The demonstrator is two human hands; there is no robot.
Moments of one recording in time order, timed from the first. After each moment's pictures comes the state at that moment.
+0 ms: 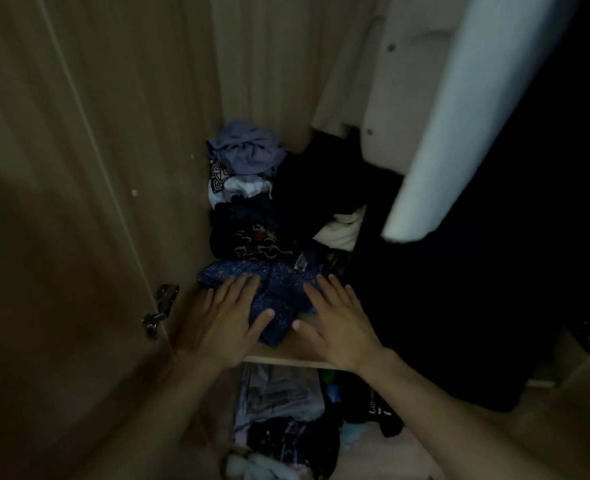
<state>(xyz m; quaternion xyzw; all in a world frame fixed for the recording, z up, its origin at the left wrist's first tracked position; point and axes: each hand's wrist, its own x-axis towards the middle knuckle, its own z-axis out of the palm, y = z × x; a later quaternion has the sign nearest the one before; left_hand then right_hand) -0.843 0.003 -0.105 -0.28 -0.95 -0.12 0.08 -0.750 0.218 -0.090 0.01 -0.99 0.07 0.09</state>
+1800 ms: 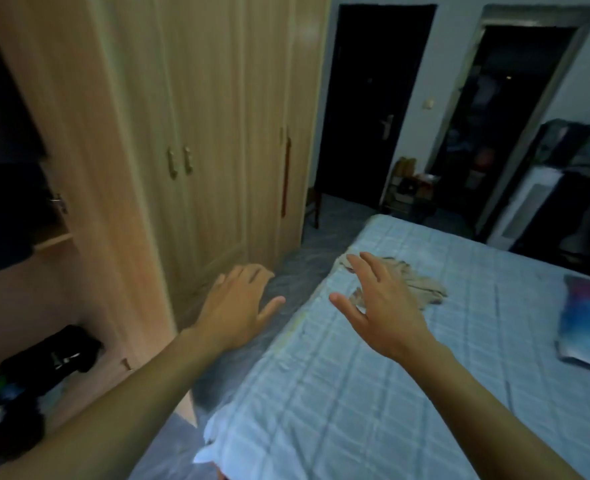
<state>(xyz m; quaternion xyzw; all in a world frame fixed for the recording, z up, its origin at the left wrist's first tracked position) -0.032 0.170 -0.054 -0.78 -0.61 -0.16 0.04 0.225 0.161 -0.020 -0.57 -0.79 -0.01 0.21</state>
